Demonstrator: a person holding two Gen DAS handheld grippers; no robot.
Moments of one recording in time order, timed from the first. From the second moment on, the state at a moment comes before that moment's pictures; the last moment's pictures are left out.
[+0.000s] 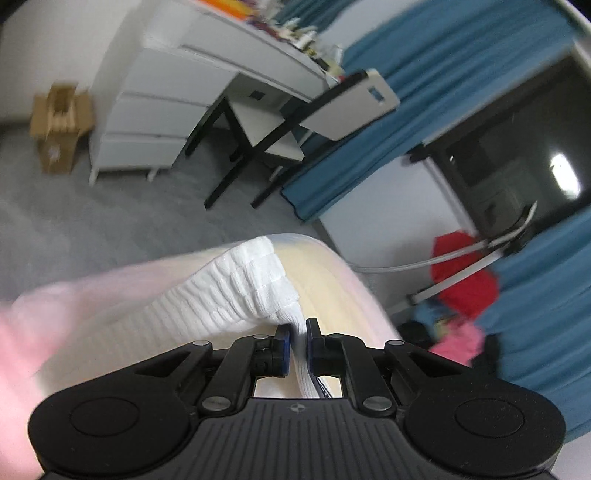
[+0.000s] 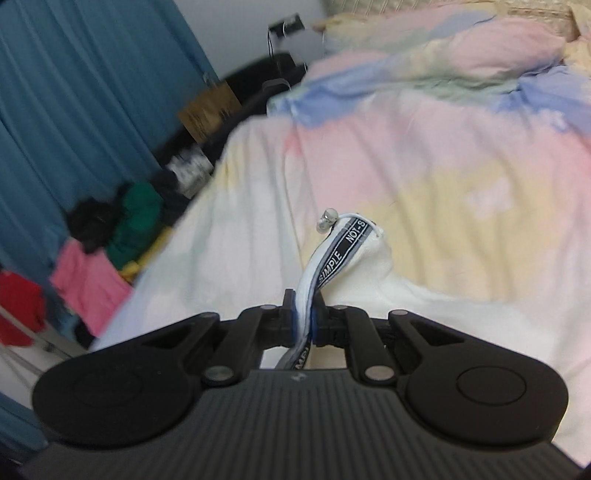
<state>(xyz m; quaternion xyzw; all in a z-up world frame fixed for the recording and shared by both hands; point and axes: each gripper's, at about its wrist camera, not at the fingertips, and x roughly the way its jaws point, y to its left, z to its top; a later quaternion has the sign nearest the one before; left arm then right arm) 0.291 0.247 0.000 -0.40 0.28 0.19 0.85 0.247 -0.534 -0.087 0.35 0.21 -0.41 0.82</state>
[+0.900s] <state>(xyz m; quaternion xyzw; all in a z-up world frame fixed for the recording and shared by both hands) 0.163 0.222 -0.049 -0.38 0.28 0.05 0.88 0.098 -0.470 -0.118 0.48 0.18 -0.29 0.81</state>
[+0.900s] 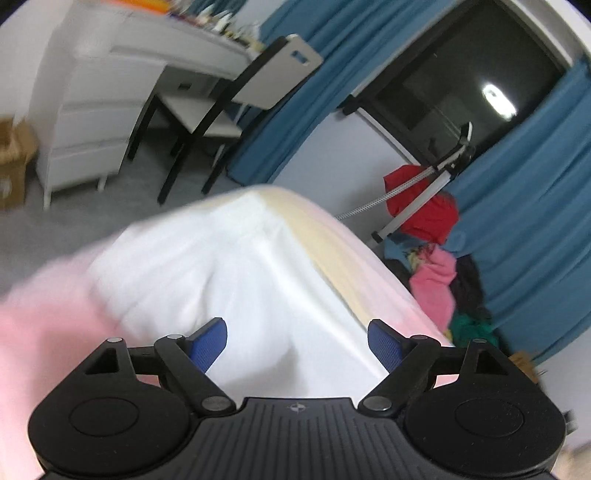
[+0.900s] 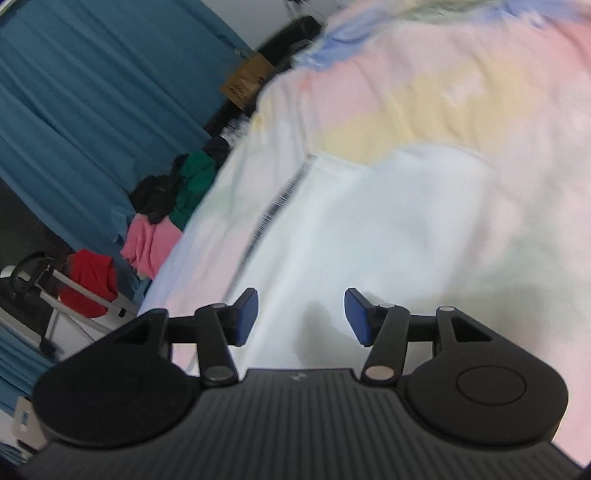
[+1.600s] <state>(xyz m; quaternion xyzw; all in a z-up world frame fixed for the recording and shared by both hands) 0.187 0.295 -0.144 -0.56 0.23 0.10 0.79 0.090 -0.532 -0.197 0.57 0.09 -0.30 0.76</state>
